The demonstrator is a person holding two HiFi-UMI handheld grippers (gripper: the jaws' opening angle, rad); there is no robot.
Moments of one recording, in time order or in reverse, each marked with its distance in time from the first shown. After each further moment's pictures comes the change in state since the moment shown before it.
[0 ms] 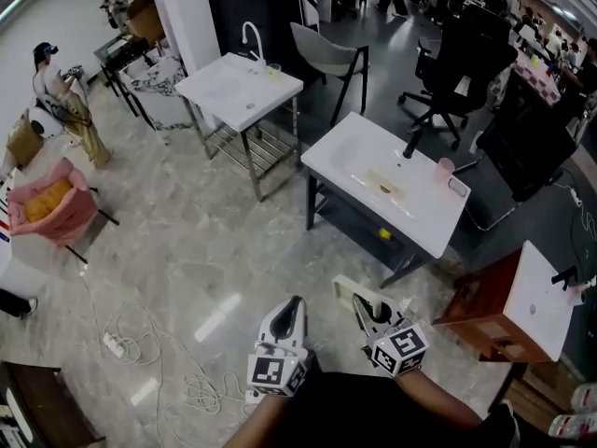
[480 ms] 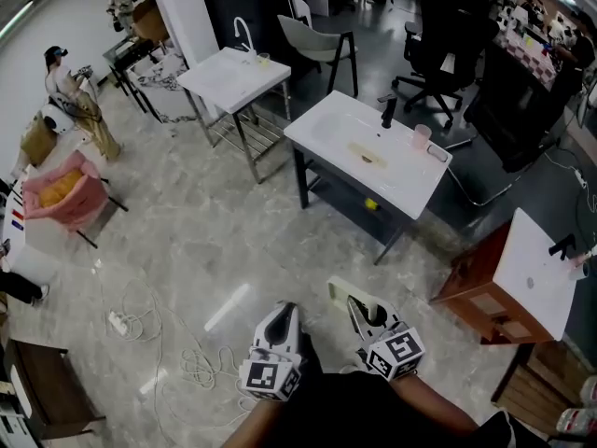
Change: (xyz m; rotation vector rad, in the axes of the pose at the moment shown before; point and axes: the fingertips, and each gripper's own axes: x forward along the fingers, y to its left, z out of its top) left arm -0.114 -0.157 -0.072 0.045 0.045 0.039; right arm -0.185 0.017 -0.065 0.054 -0.075 0.049
